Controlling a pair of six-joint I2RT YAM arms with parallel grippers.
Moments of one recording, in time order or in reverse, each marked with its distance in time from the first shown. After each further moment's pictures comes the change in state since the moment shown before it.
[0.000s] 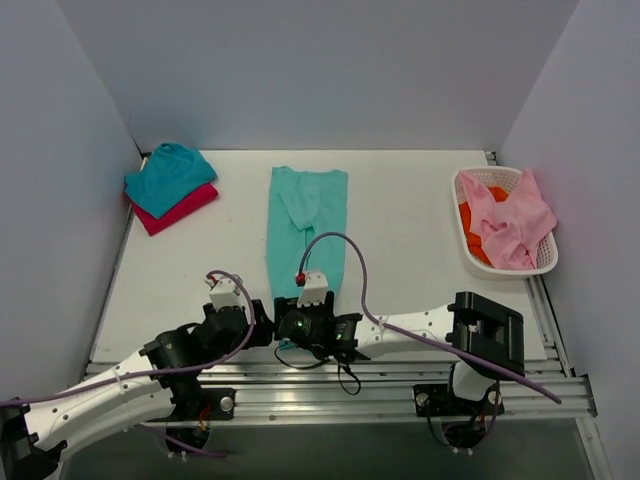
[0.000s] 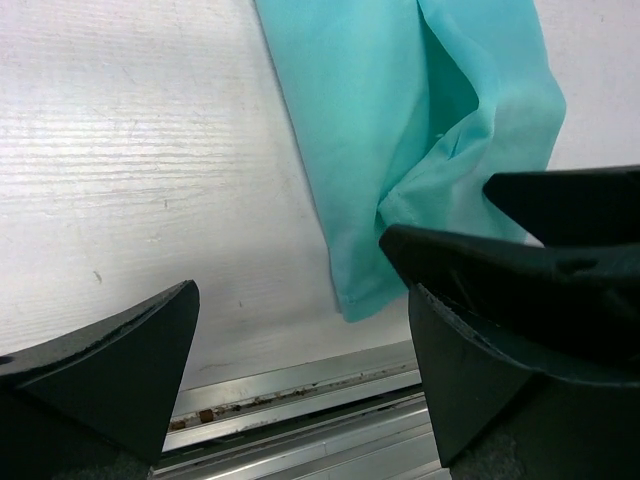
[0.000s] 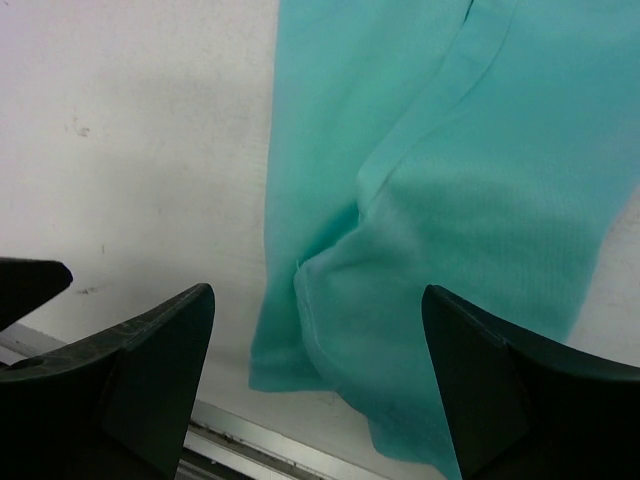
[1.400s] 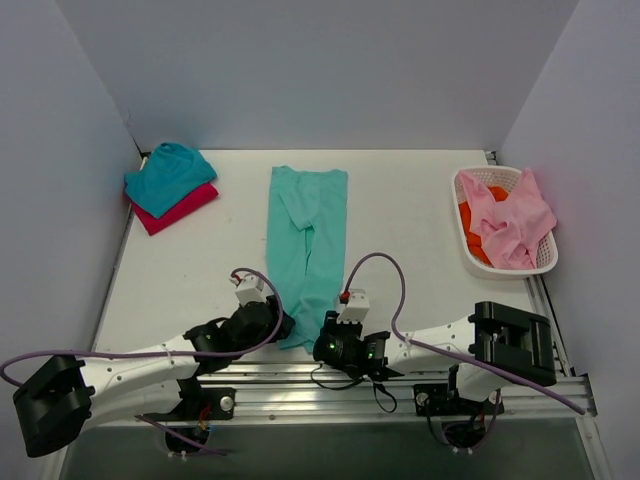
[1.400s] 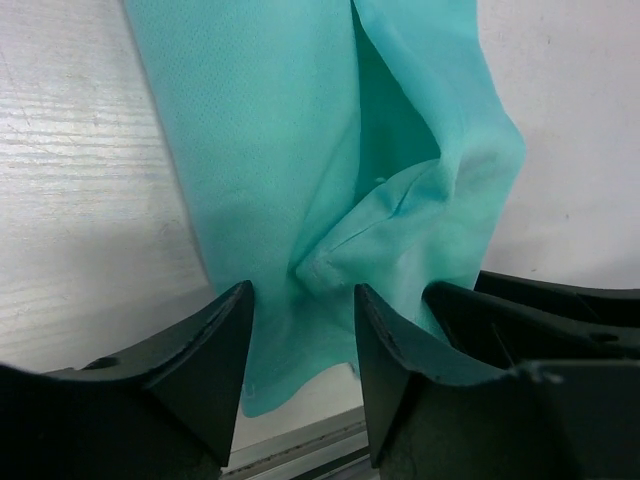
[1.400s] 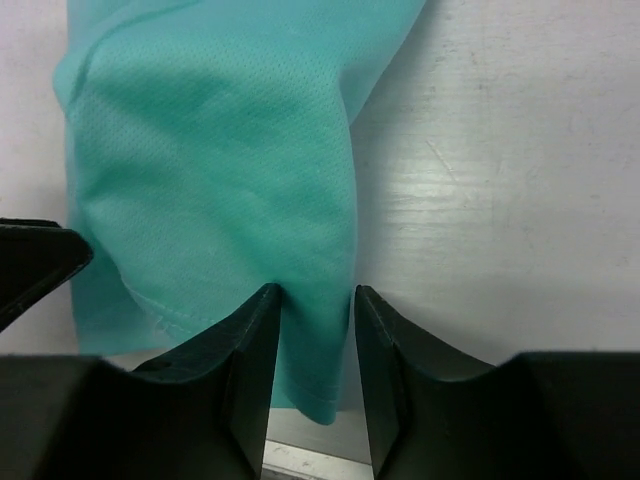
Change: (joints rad) left arm -0.001 0.369 -0.098 0.530 0.076 -0.120; right arm 0.052 -0.153 -0.321 0.006 0.120 0.266
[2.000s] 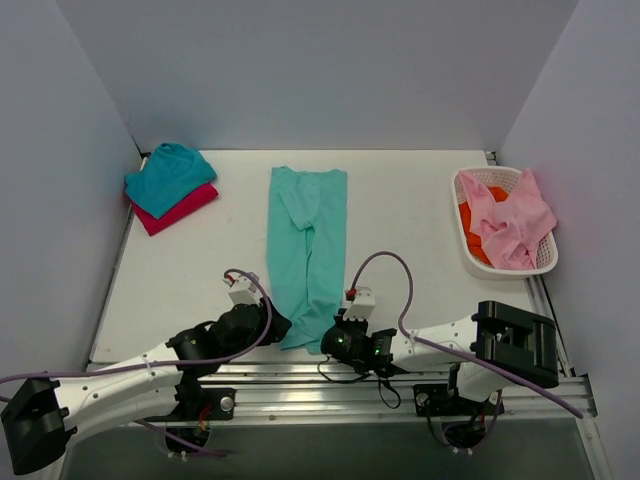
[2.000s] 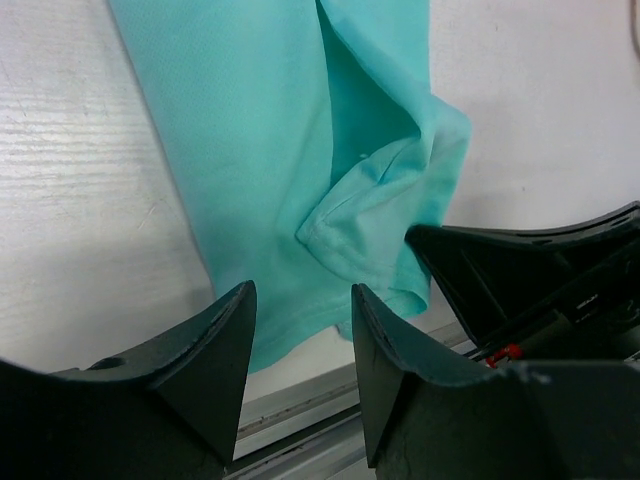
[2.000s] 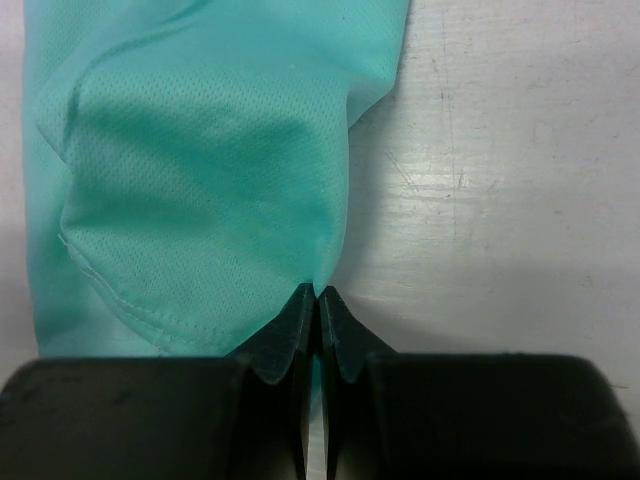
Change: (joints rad) left arm 0.000 -0.174 0.000 -0.103 0.032 0.019; right arm -0.061 -0.021 -0.071 0.072 -0.051 -0.040
